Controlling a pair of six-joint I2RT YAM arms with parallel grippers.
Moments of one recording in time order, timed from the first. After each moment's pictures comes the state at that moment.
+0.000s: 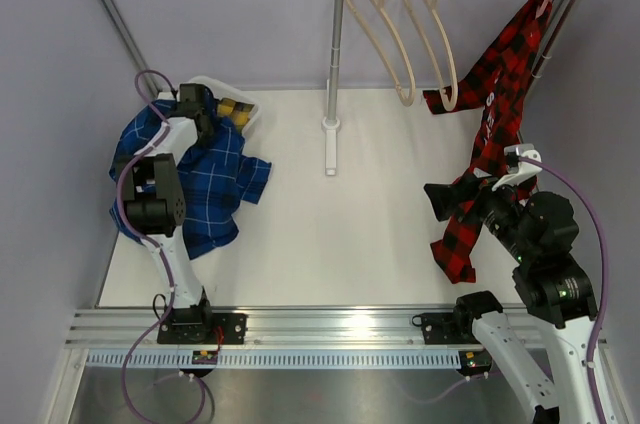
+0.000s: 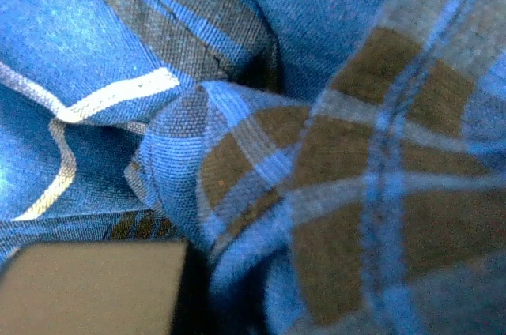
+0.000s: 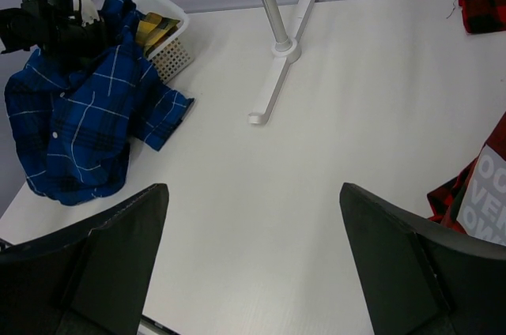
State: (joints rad) left arm 0.04 2.00 1.52 -0.42 -0.24 -0.32; right arm 0.23 0.51 0.98 -0.62 -0.20 0.32
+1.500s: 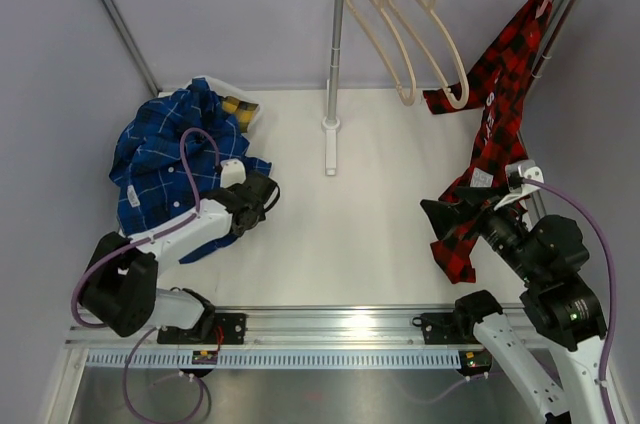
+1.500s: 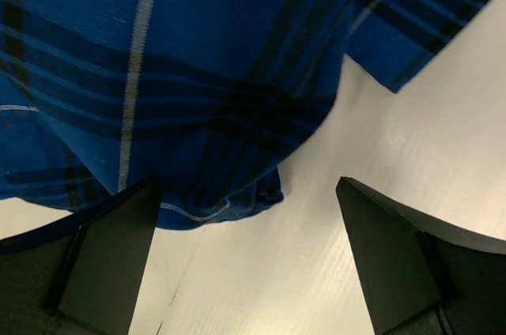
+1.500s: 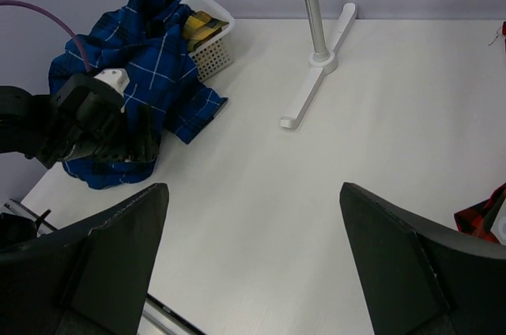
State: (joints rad) left arm -0.56 1.34 0.77 -0.65 -0.70 -0.75; right arm 0.33 0.41 0.95 -0.60 -0.20 0.32
